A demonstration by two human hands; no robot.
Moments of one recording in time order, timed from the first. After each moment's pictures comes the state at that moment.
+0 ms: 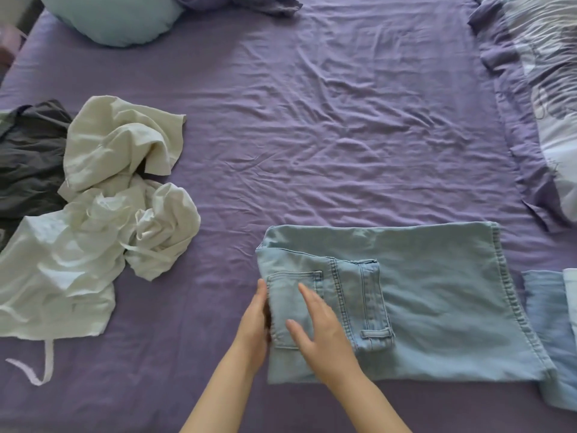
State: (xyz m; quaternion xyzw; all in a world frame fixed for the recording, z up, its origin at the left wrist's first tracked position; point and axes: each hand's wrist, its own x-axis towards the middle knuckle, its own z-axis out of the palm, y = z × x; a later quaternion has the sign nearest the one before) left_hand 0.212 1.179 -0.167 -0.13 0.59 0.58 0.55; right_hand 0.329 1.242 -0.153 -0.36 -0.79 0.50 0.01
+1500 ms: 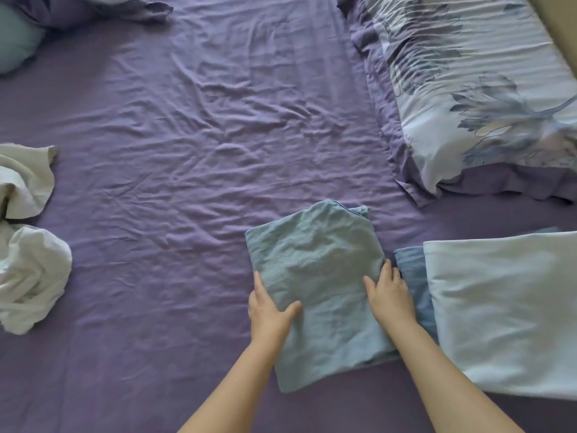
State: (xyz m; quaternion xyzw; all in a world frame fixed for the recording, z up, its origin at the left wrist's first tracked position) left_hand 0.396 1.349 -0.208 0.15 0.87 0.25 0.41; right_hand 0.567 1.482 -0.227 -0.64 -0.69 0.31 -0.14
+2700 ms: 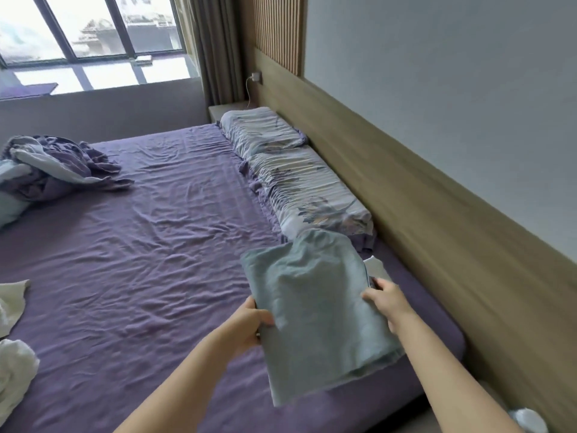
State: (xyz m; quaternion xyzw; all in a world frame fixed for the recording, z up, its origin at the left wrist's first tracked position) left_hand 0.504 1.355 0.033 0.20 0.61 0.37 0.67; right_hand 0.769 1.446 0.035 -0.66 -0.44 0.53 0.29
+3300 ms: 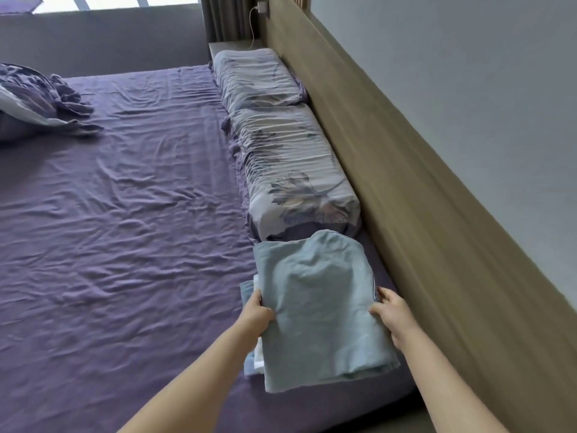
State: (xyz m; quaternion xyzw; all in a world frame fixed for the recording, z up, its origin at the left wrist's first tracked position) left_hand 0.658 1.483 -0.054 0.15 0.71 0.36 0.58; right_hand 0.909 1.576 -0.046 -0.67 -0.39 0.59 0.23
